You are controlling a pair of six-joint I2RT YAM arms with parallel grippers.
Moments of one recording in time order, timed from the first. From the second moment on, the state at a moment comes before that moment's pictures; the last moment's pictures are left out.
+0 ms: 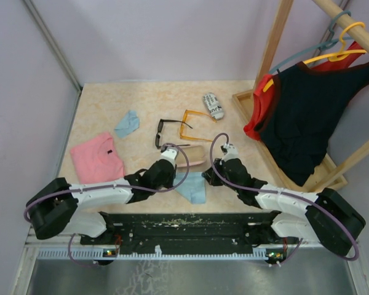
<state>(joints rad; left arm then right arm) -1.00 1.34 0.56 0.08 -0.39 -0.44 0.78 1.14 0.32 0.33 0.07 0.73</state>
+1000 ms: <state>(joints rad) -0.98 0.85 0.37 0.13 -0.13 -0.35 0.83 0.73 0.34 0.15 -0.19 0.61</state>
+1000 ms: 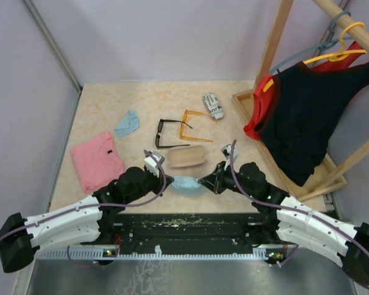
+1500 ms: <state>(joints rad) -0.99 0.91 0.49 -0.10 -0.09 -0.42 0.91 0.77 0.42 -0.13 -0.13 0.78</state>
